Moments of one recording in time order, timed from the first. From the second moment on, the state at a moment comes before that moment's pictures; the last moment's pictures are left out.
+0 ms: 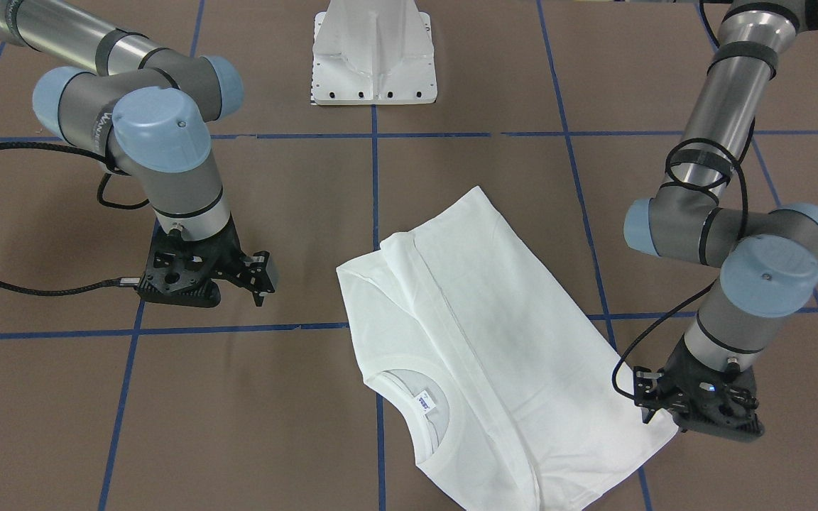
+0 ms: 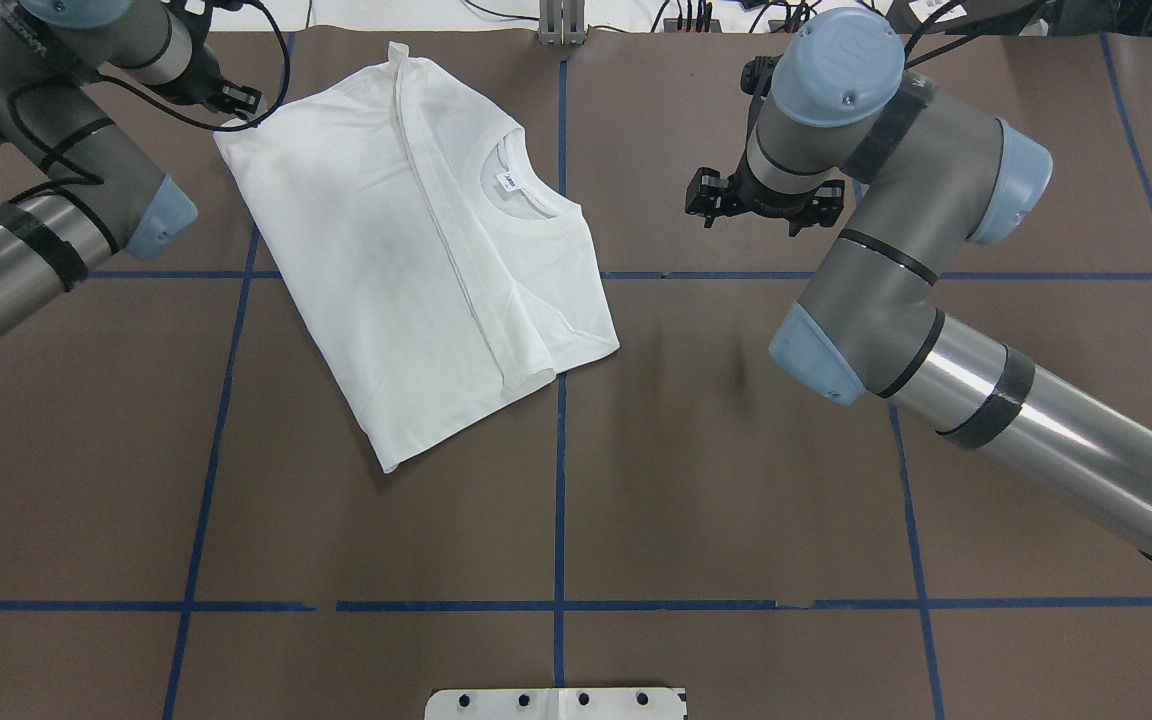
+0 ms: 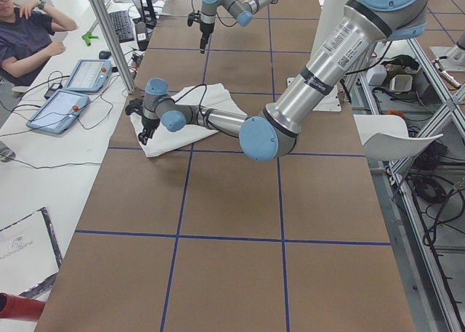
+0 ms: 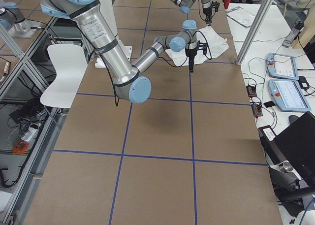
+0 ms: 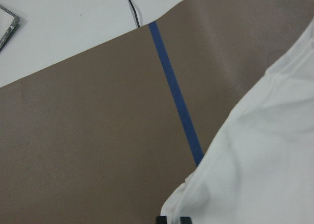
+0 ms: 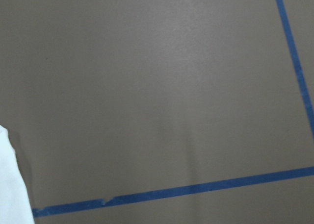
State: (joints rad) left arm -1.04 -2.26 -1.05 -2.19 -2.00 -0.52; right arm 0.76 -0.90 1.56 -1.53 1.87 1.17
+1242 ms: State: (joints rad) left arm -1.04 -2.11 -1.25 -2.21 -2.08 -0.56; right arm 0.54 -0.71 1.29 -1.37 1.70 1.85
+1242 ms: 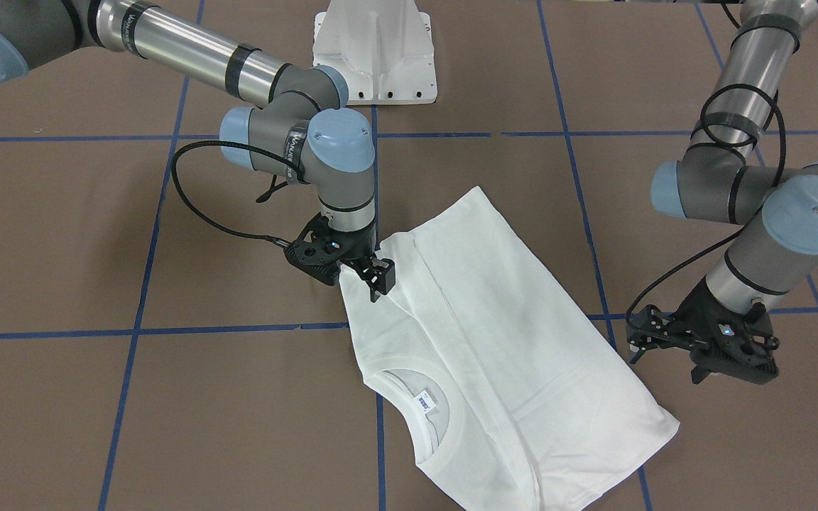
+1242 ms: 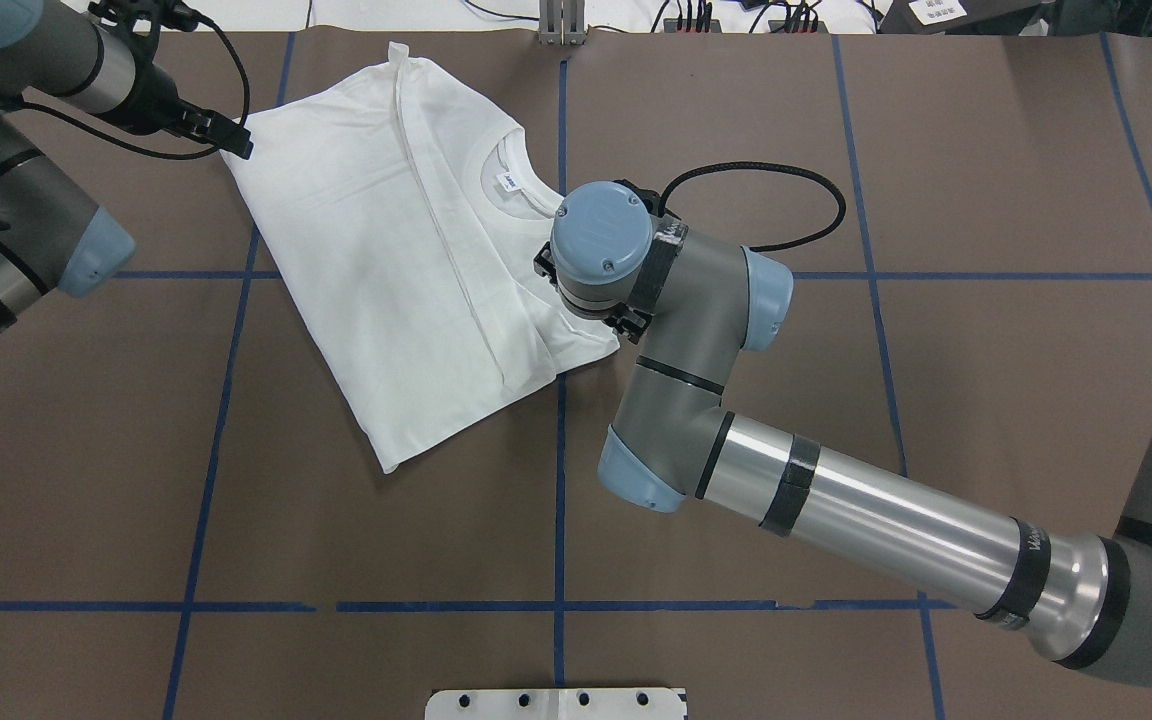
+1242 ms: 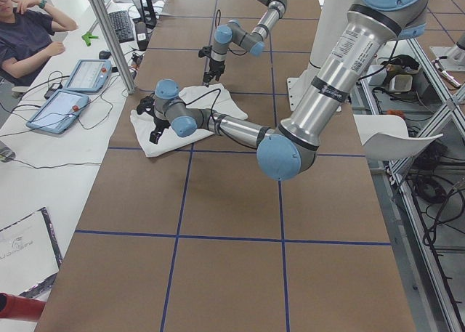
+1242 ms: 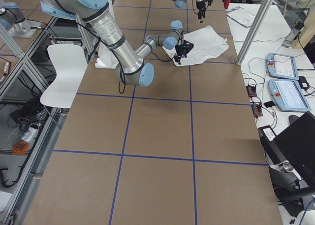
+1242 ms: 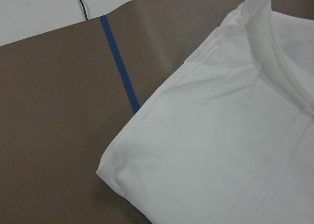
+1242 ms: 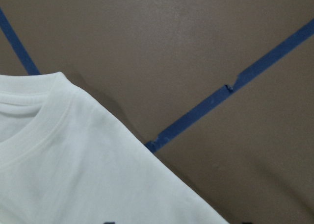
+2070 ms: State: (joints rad) left arm -1.03 -2.11 -1.27 -2.22 -2.07 -0.64; right arm 0.53 -0.72 1.30 -1.42 1.70 1.86
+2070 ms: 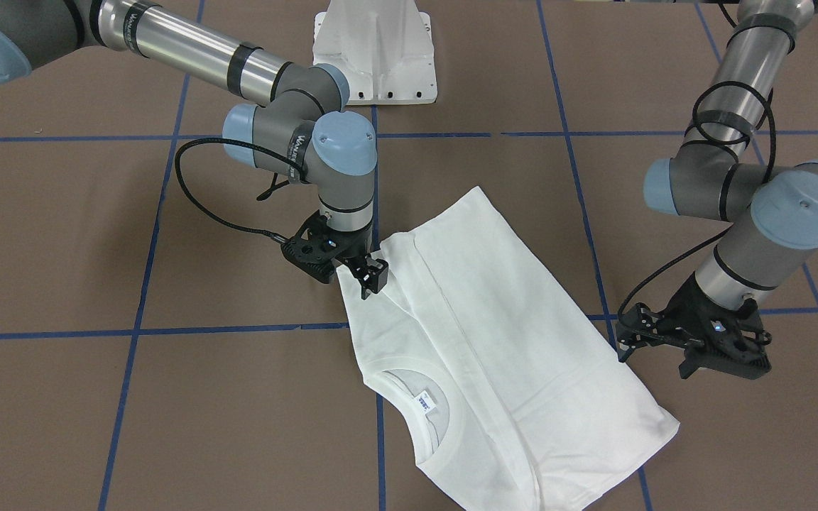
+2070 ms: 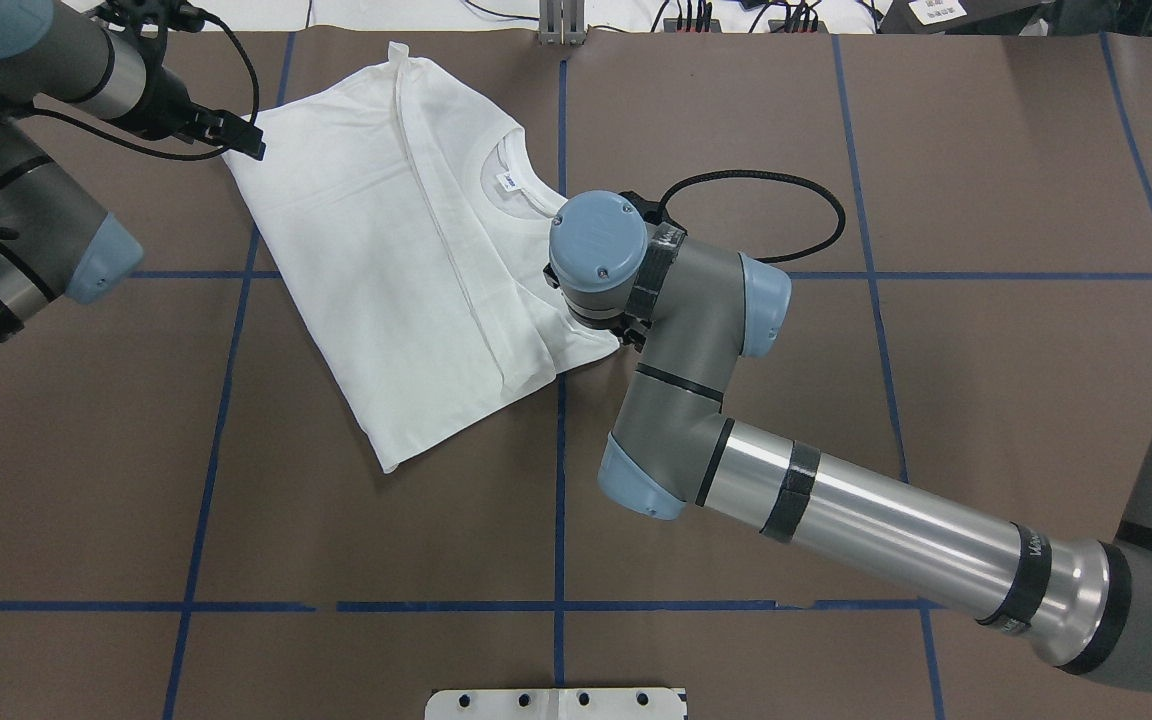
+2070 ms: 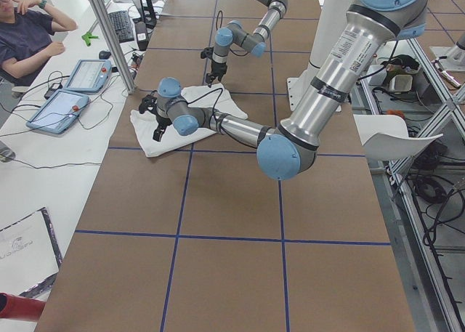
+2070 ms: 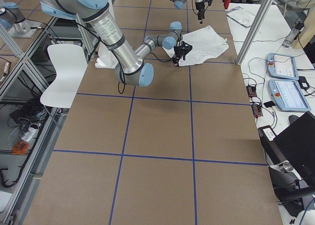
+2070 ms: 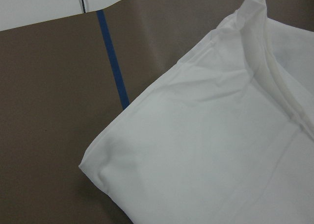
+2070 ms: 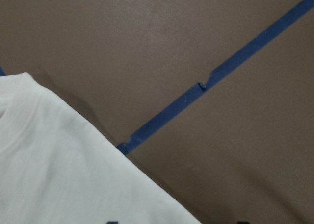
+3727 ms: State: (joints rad) left arm -1.03 -2.11 -1.27 -2.22 -2.07 -0.64; right arm 0.50 -0.74 1.35 -1.46 1.66 1.86
